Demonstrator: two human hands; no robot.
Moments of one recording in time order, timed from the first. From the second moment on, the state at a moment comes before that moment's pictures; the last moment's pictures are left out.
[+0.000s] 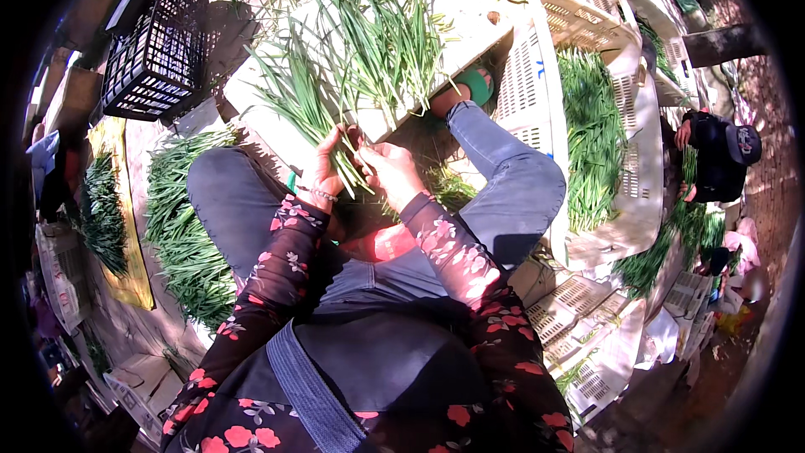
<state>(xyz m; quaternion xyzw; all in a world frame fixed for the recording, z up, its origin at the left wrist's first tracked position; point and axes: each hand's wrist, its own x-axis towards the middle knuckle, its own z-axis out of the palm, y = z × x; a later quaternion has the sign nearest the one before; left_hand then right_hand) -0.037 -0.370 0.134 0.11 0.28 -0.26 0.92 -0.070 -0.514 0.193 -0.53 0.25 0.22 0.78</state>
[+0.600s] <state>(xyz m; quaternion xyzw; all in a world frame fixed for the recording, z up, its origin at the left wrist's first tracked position) -0.023 -0.347 0.163 0.13 0.19 -0.14 0.96 0.000 -0.564 0.173 -0.97 0.04 0.04 0.23</state>
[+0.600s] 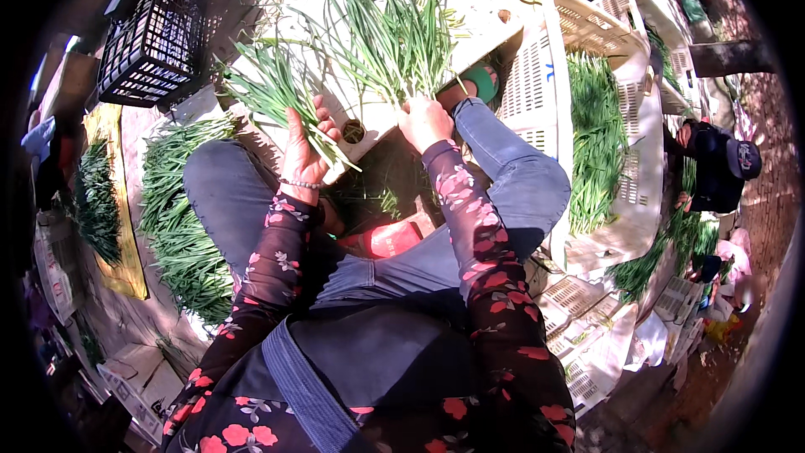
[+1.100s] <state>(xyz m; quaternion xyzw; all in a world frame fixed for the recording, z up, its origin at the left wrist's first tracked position) -0.036 -0.372 0.153 0.29 0.23 -0.25 0.90 -0.085 -0.542 0.221 -0.74 0.10 0.25 0.62</state>
